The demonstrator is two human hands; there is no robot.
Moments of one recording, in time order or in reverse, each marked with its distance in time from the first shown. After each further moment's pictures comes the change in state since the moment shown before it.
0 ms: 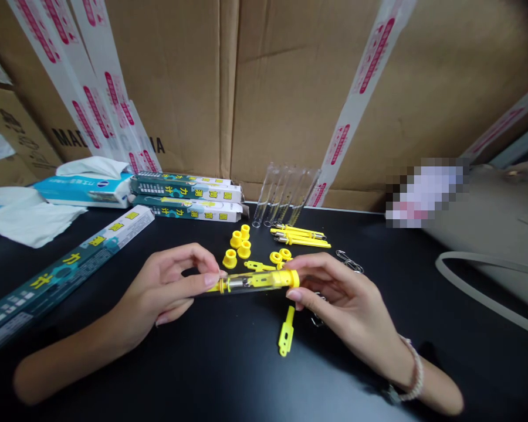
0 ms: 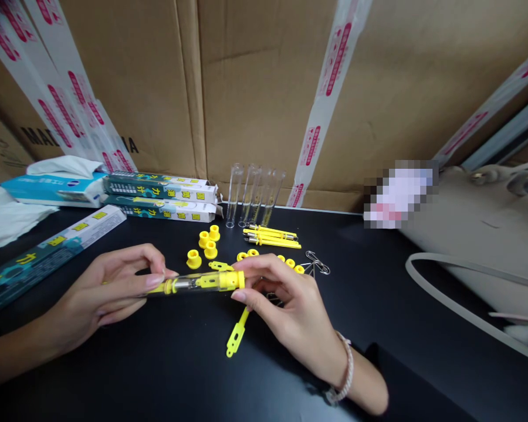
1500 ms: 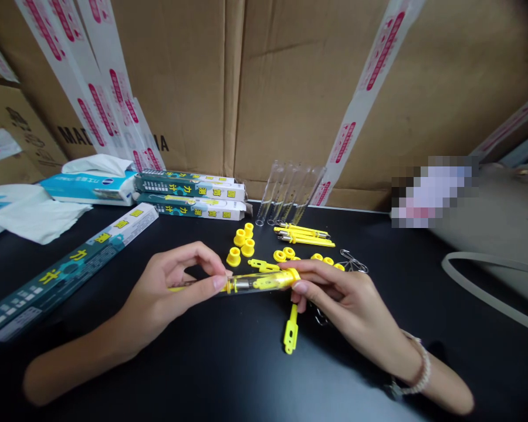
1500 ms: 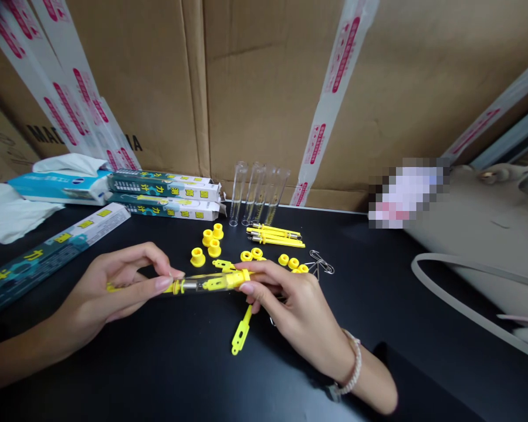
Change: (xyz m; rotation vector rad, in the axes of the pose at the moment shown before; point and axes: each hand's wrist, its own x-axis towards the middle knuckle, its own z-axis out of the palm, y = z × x) left_hand -0.004 0.000 0.006 0.185 0.118 0.109; right_hand 0.002 -0.008 -0.004 -0.240 -0.105 0.072
